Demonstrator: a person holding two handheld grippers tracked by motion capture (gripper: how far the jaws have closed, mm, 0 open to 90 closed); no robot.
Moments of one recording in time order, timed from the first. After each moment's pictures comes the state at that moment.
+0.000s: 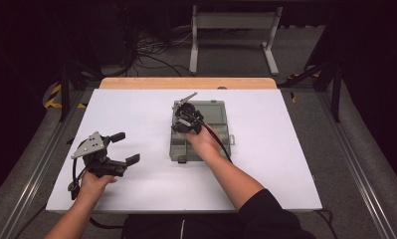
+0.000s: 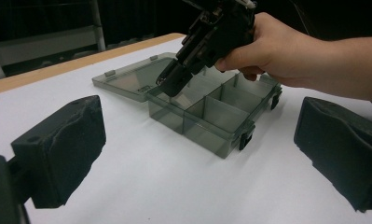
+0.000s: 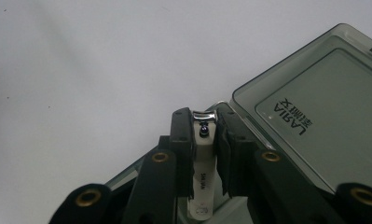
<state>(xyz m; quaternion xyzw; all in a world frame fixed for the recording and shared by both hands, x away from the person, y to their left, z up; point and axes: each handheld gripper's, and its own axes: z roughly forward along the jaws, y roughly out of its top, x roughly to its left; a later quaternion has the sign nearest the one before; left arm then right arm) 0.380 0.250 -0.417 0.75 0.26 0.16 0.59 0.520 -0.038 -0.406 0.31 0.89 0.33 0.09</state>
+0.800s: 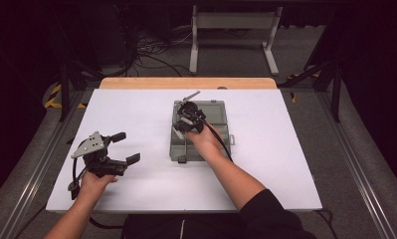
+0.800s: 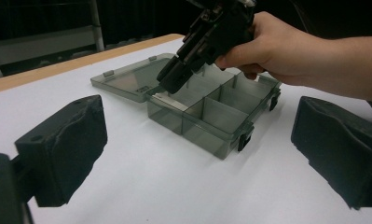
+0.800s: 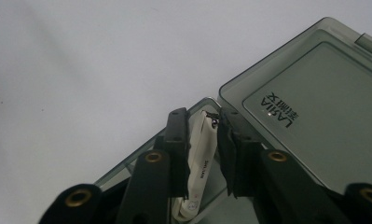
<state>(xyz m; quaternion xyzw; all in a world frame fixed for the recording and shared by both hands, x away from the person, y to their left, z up) 0.380 0.250 -0.416 0.75 0.26 0.16 0.59 0.521 -0.045 -0.401 0.33 0.88 0.34 0.09</state>
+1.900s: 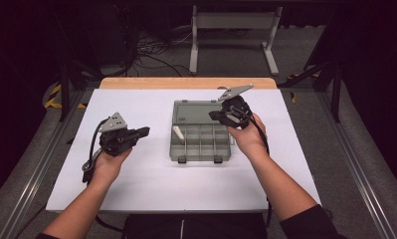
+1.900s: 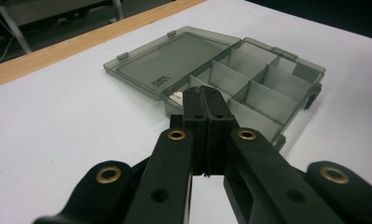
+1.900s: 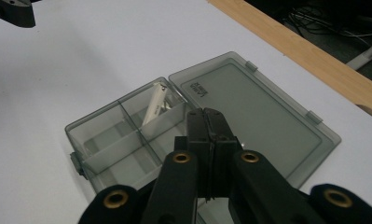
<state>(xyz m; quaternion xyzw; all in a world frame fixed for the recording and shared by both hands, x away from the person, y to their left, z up) 0.421 0.203 -0.378 0.80 0.30 0.16 0.49 0.469 -0.159 -0.325 0.29 0.86 0.39 0.17</state>
